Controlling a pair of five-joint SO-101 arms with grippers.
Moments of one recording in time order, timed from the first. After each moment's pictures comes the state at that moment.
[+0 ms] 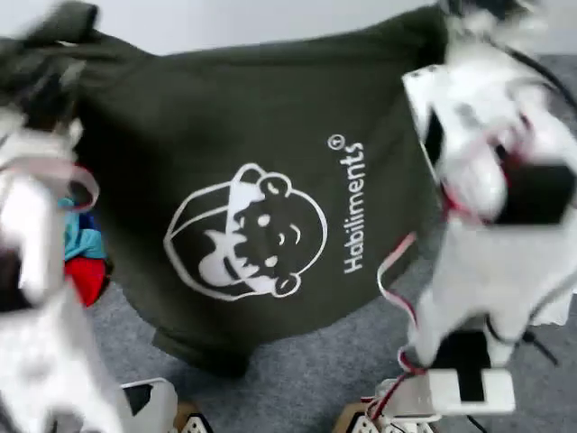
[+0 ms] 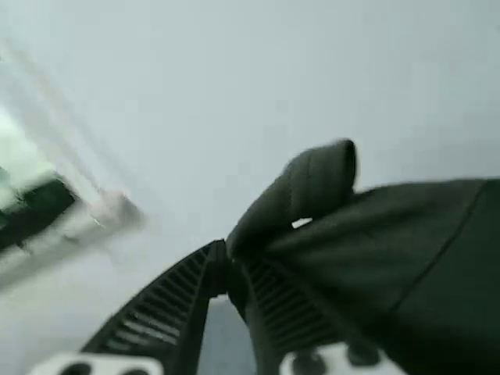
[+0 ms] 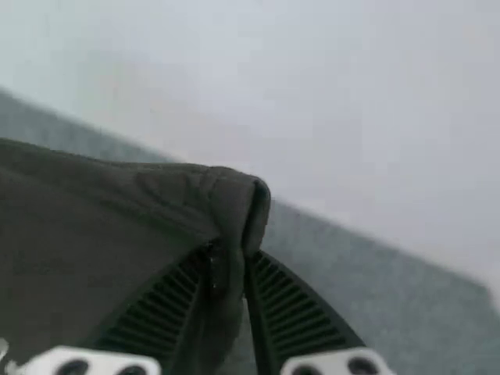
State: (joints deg) left arm -15.2 -30.5 -6.5 63.6 -25.5; right arm -3.7 0.0 -54.6 89.6 21.0
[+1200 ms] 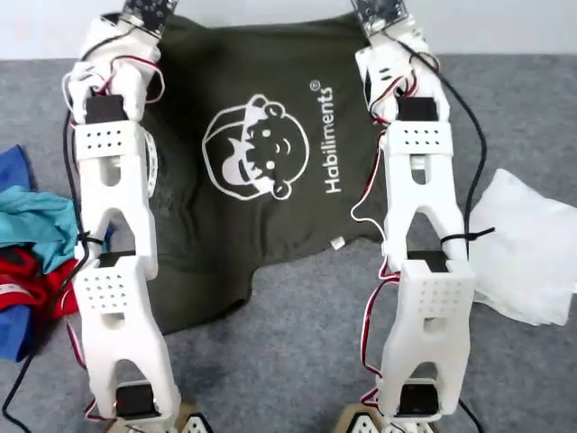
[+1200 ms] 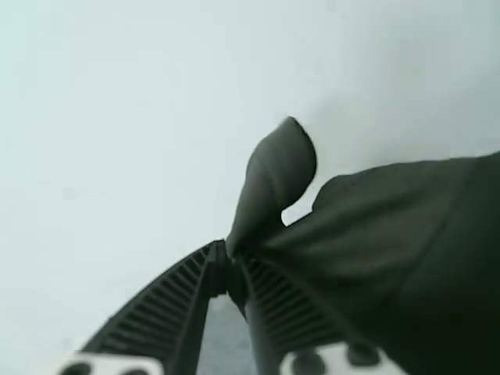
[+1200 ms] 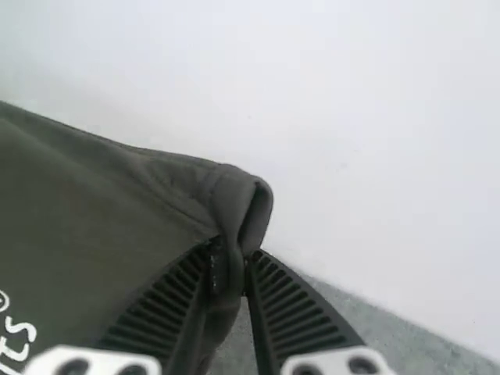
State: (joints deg) left arm -10.2 45.9 -52.4 38.2 -27.6; right arm -3.8 40.4 -43.2 28.7 26.4
